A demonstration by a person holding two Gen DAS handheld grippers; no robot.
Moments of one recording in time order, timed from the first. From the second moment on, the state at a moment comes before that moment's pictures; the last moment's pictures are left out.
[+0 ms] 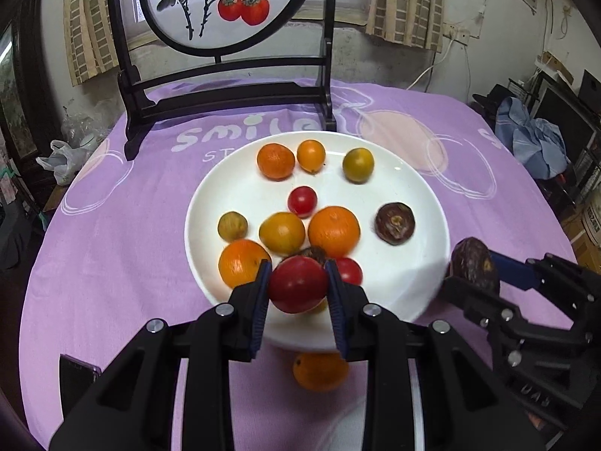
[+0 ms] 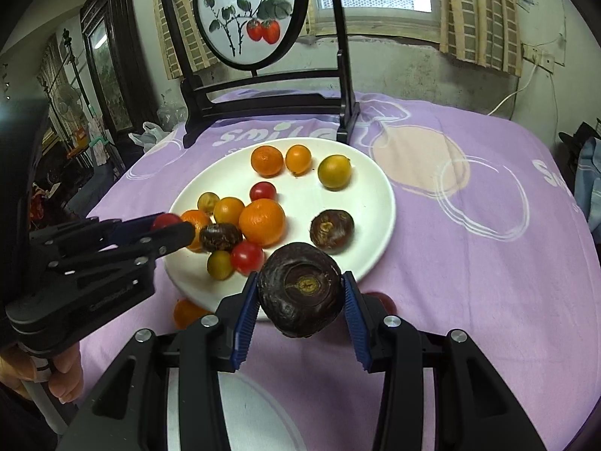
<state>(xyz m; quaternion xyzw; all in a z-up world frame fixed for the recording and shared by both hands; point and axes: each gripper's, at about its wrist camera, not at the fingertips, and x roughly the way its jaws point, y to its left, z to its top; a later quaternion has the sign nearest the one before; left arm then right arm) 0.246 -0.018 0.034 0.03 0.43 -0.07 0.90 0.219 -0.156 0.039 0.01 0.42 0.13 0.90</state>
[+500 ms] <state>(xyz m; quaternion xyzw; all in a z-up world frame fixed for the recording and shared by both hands) 0.282 -0.009 0.026 0.00 0.43 -0.04 0.90 0.247 -0.140 0.013 0.01 0.45 0.12 0.89</state>
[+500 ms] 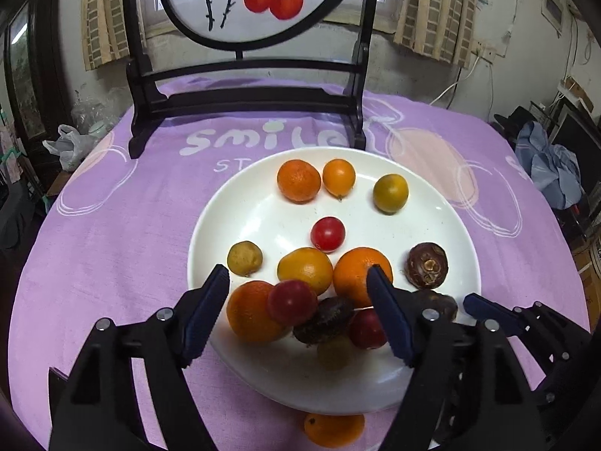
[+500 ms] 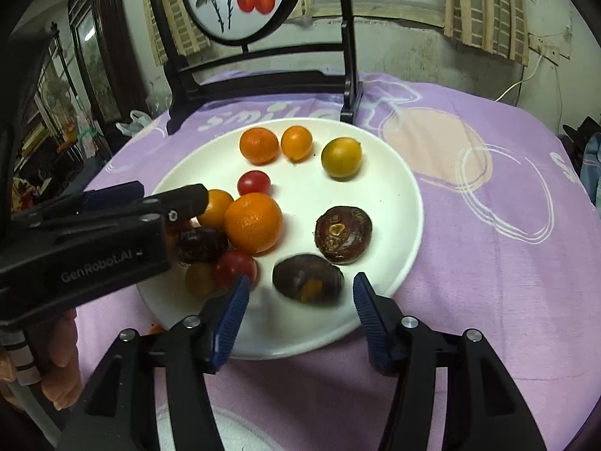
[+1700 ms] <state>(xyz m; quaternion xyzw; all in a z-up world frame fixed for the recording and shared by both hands) 0.197 0.029 -0.004 -0.01 0.43 -0.01 0.90 0.241 -0.182 -0.023 -0.01 0.49 0.03 0.87</state>
